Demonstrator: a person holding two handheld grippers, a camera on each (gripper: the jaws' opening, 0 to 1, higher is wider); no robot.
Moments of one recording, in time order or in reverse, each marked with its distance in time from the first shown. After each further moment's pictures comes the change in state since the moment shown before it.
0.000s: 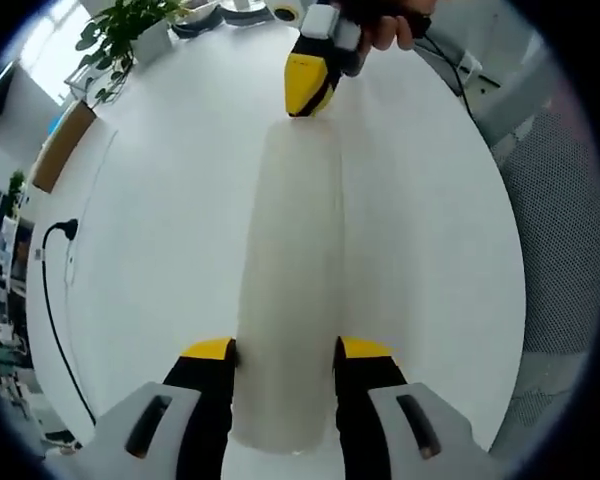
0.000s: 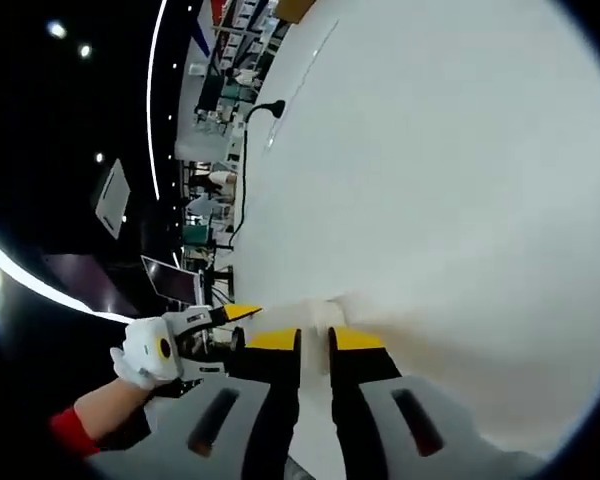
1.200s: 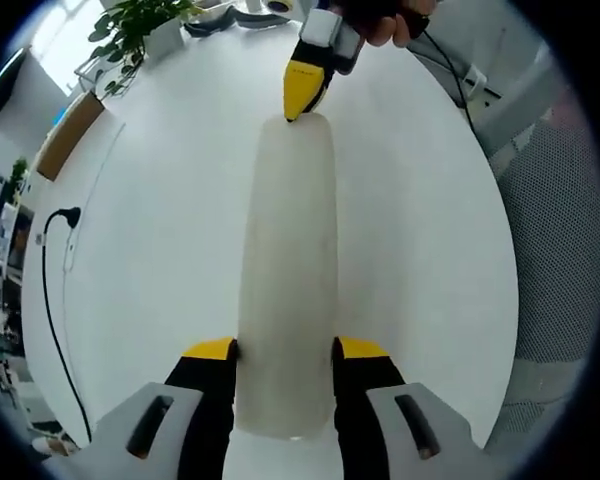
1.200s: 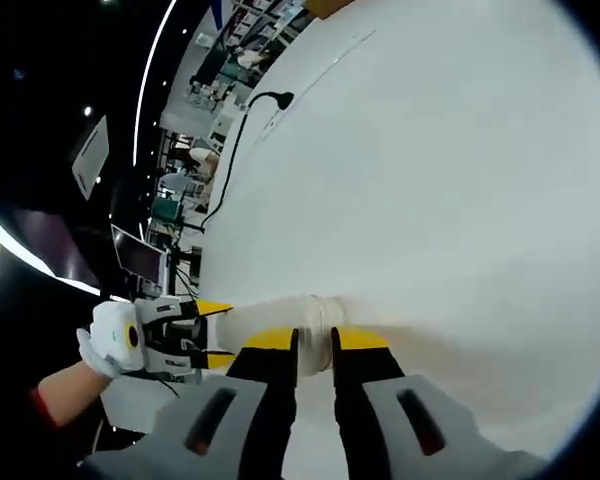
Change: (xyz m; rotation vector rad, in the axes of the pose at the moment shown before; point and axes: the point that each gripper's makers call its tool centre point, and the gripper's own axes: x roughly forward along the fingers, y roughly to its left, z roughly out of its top) left arm -0.003 -0.004 -0.002 -0.070 -0.009 -0.031; right arm -0.002 0.002 -0.002 -0.086 0.018 -0.116
